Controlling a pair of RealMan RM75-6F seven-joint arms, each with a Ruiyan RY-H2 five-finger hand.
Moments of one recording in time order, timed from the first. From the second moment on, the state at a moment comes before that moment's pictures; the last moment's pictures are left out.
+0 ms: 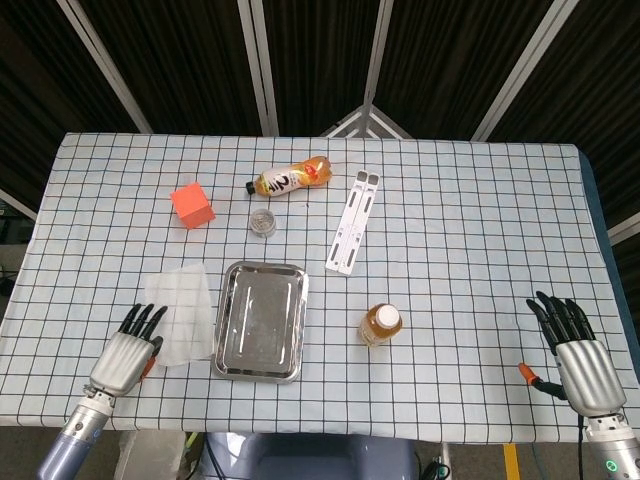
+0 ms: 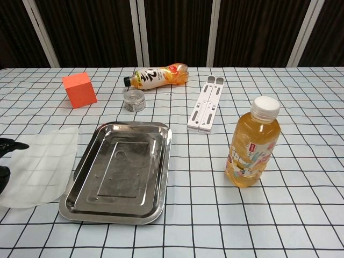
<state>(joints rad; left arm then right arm) -0.20 -1.53 0.06 -1.26 1.63 1.30 0.37 0.08 -1.13 -0.01 -1.54 -1.65 1.52 0.12</state>
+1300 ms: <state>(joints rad) -0.44 -1.50 -0.12 -1.75 1.72 1.35 0.51 0.08 -1.13 0.00 -1.53 -1.65 1.53 0.12</state>
